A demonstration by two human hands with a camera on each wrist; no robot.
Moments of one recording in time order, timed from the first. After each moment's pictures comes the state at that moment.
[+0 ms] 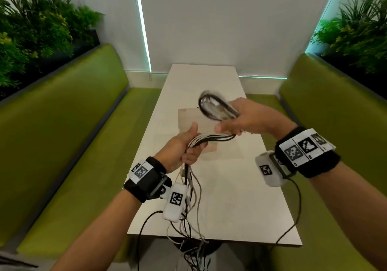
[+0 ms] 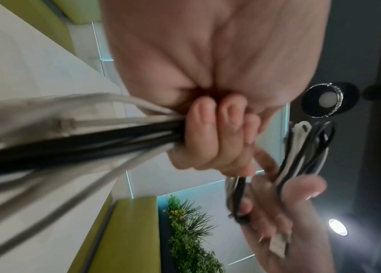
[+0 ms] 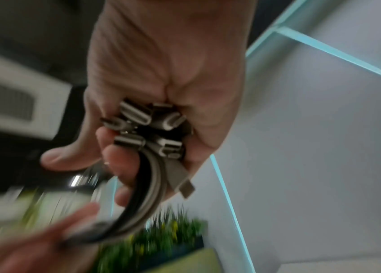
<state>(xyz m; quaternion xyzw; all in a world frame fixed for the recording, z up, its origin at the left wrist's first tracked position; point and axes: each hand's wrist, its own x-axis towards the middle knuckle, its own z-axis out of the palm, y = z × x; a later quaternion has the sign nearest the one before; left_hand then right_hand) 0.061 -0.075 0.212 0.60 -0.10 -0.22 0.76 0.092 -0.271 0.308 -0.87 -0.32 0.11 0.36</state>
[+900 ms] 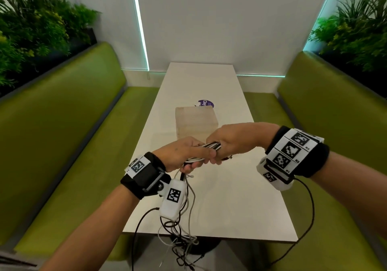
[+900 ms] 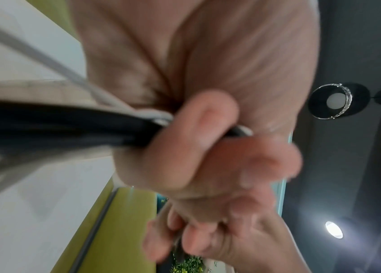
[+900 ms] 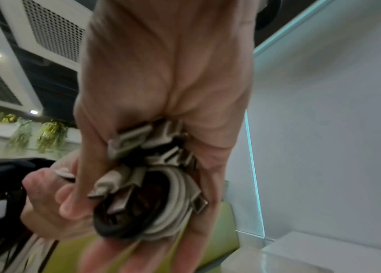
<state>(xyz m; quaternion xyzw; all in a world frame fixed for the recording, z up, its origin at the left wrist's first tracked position) 0.051 -0.078 0.223 0.73 -0.16 -0.30 0.60 0.083 -0.256 0.282 -0.88 -0.37 0.29 0.12</state>
